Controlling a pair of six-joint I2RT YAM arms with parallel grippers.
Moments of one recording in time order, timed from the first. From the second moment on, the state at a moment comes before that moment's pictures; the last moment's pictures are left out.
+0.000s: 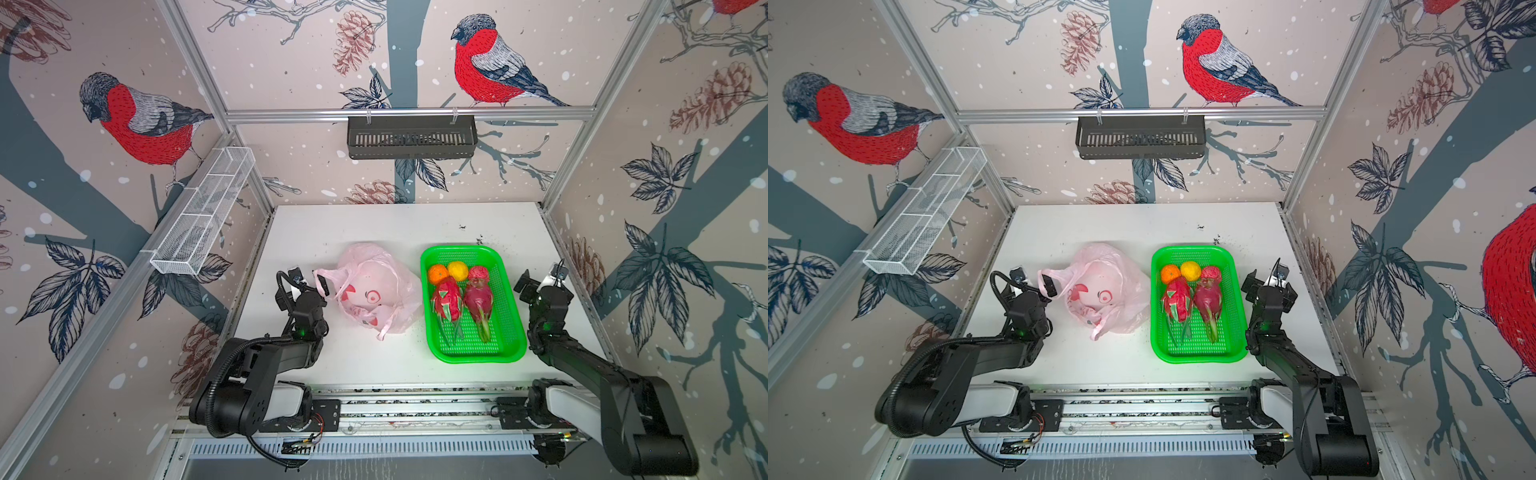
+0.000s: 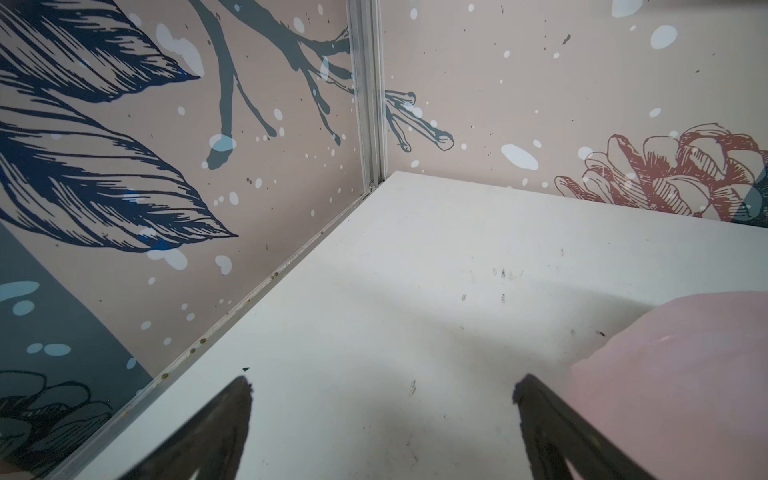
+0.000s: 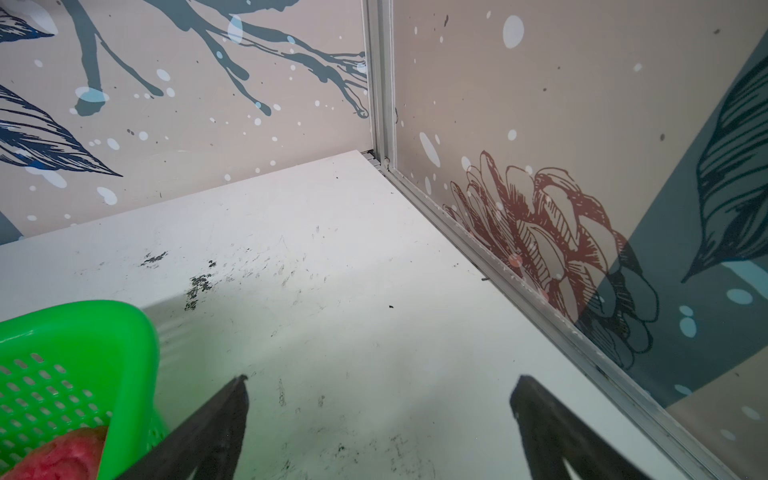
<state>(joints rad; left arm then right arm) -0.20 1.35 0.16 1.04 -0.65 -0.06 0.01 1.12 0.19 0.69 0.38 0.14</state>
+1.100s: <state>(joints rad) -0.18 1.61 0.12 1.47 -0.47 0.08 0.05 1.51 0.24 1.15 0.26 0.05</state>
